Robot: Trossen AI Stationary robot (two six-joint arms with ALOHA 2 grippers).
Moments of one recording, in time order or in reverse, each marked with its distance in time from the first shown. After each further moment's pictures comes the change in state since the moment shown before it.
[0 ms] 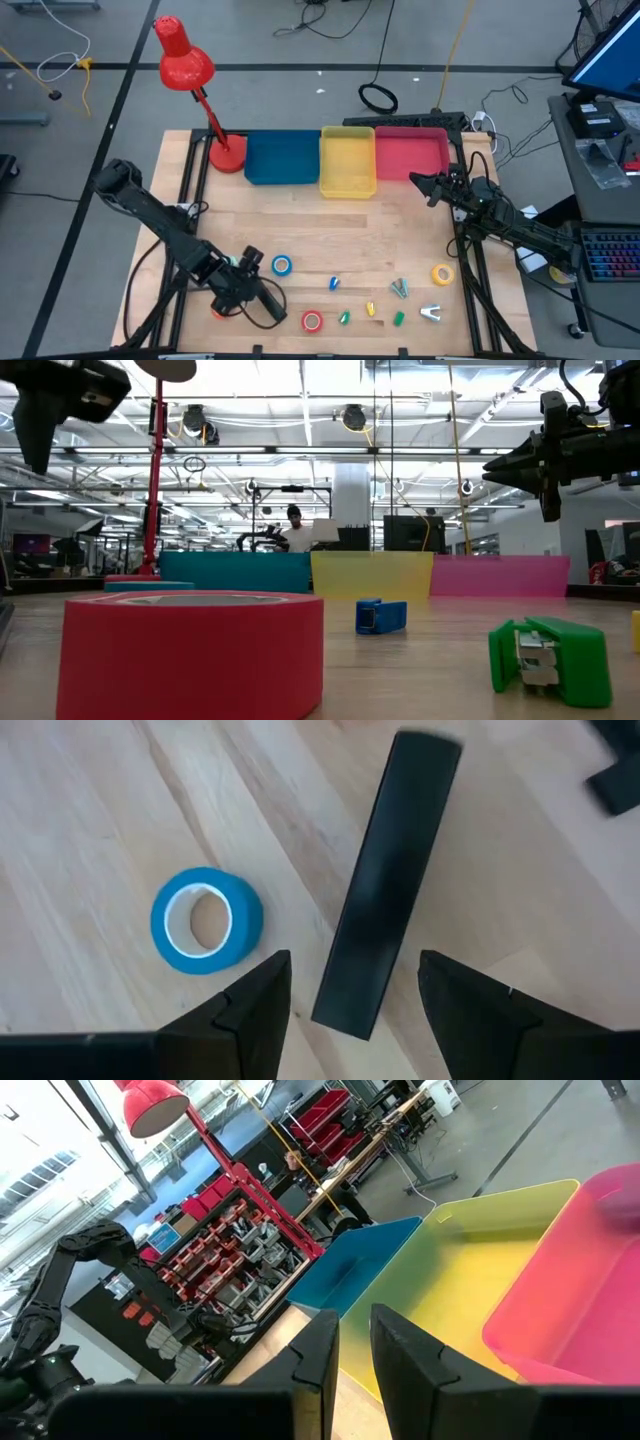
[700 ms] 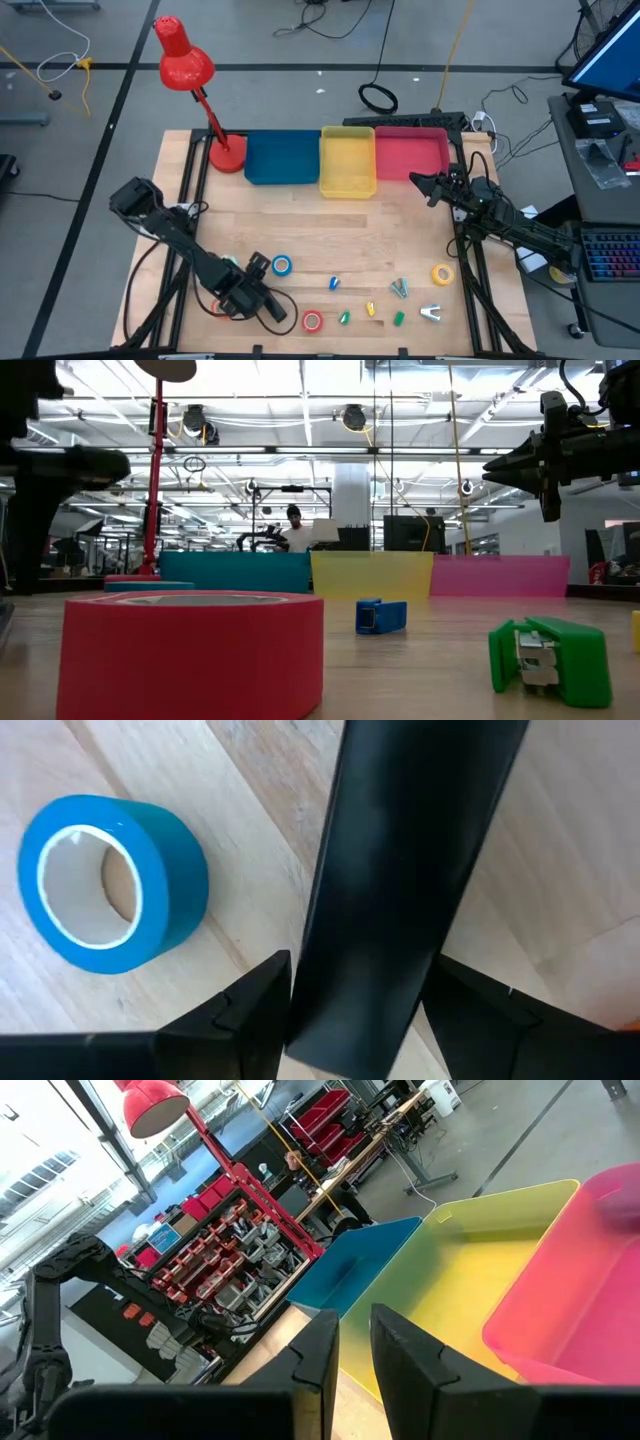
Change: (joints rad) left arm 0.000 0.250 0.000 0.000 -0.006 0.034; right arm 0.000 0.000 0.000 0.000 0.000 0.000
